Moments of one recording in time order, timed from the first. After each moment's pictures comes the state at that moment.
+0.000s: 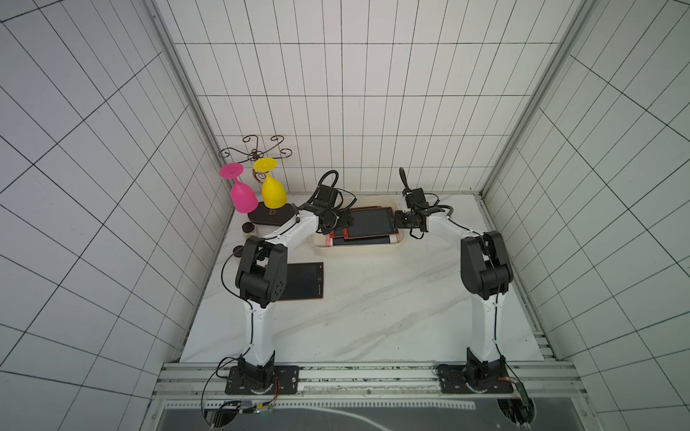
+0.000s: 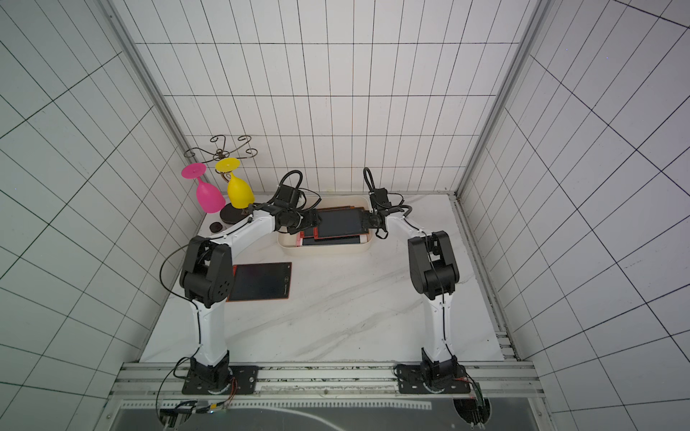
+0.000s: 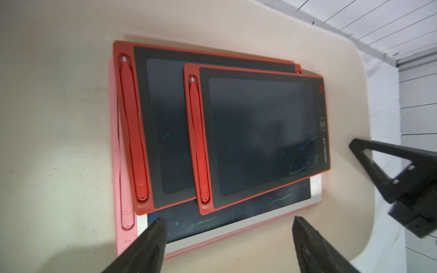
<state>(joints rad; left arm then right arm) -0.39 2.08 1.67 -0.53 0.21 -0.55 0.31 2.12 1.62 -0.34 0.00 0.22</state>
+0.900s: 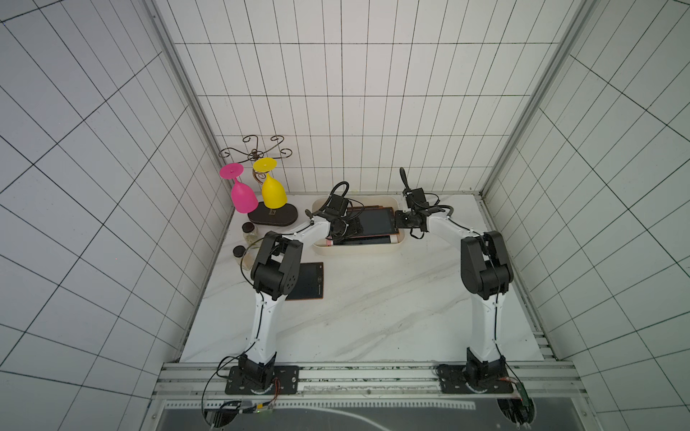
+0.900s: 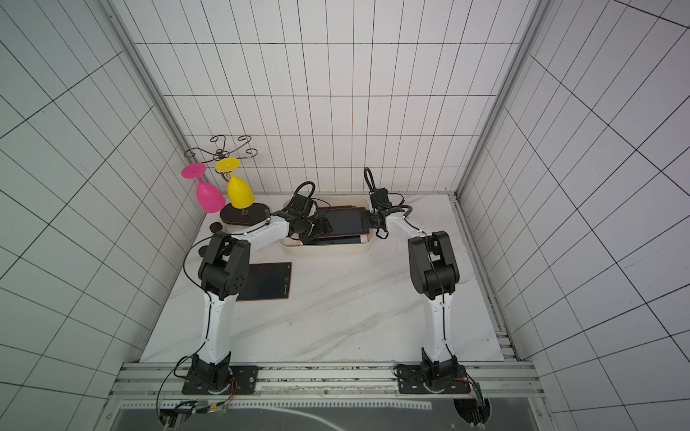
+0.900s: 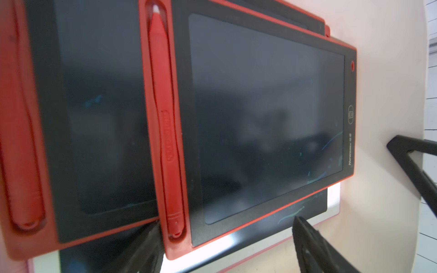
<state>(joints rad) -0.43 2.20 1.68 -0.39 0.26 -0.64 0.30 2.12 1.62 -0.34 0.00 0.22</state>
